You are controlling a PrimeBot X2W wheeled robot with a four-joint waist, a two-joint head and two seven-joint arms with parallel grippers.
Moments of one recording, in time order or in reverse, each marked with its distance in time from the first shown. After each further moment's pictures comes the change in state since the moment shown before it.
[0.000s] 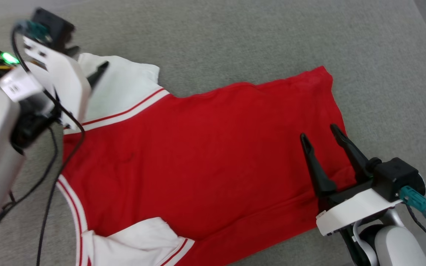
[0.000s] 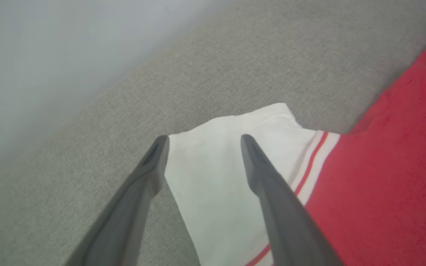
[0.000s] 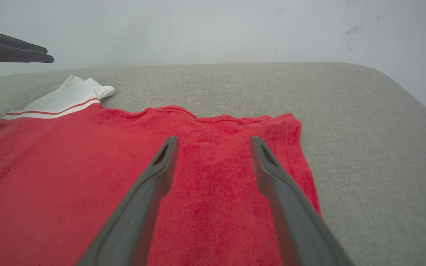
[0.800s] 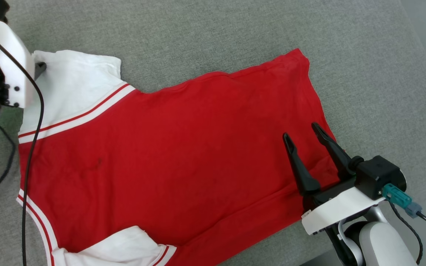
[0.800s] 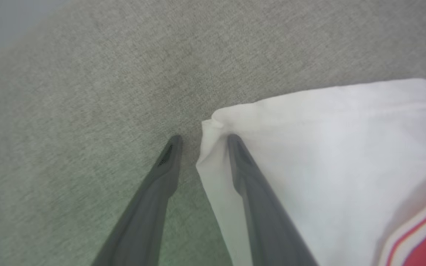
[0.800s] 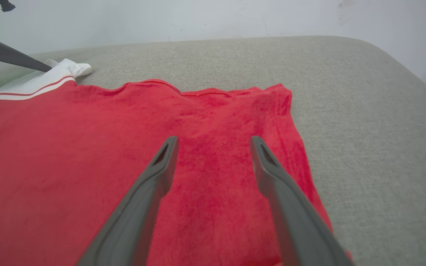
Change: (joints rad) left arm -0.162 0.067 -0.045 0.271 -0.120 0.009 0.294; right arm -0.041 0.019 0.060 0.062 0.012 0.000 -0.045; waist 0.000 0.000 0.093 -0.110
